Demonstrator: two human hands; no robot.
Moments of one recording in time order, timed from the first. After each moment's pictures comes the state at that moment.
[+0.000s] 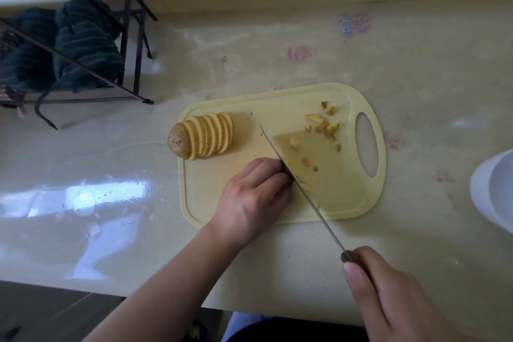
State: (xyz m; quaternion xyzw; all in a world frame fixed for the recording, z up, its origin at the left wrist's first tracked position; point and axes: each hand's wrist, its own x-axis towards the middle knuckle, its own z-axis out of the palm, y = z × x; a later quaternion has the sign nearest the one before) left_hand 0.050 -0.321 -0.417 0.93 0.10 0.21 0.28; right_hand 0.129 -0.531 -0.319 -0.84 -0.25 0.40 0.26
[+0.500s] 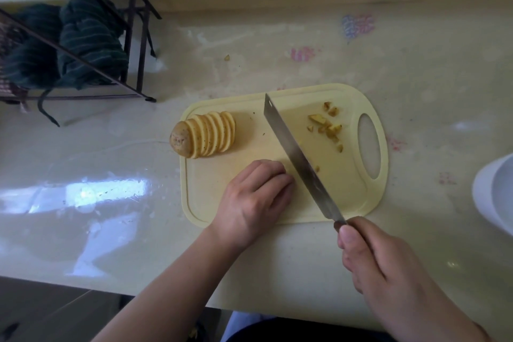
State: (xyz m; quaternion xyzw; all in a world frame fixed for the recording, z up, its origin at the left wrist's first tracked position) left_hand 0.045 -0.324 -0.421 0.93 0.10 0.23 0.27; right_hand 0.145 -0.514 -0.333 -0.81 -0.25 0.41 0.35
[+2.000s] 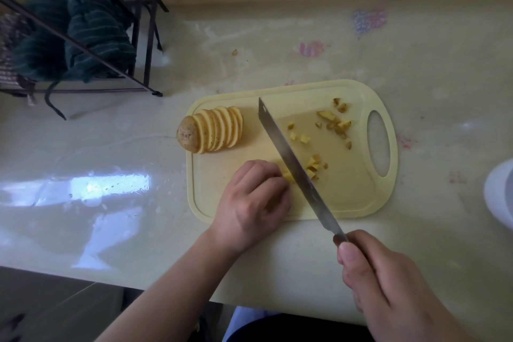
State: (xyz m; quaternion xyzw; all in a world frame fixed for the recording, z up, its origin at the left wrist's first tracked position) left_hand 0.031 -0.323 -0.418 0.92 0.13 0.23 0.29; right_hand 0.130 -0.514 -0.323 -0.79 -0.25 0.43 0.35
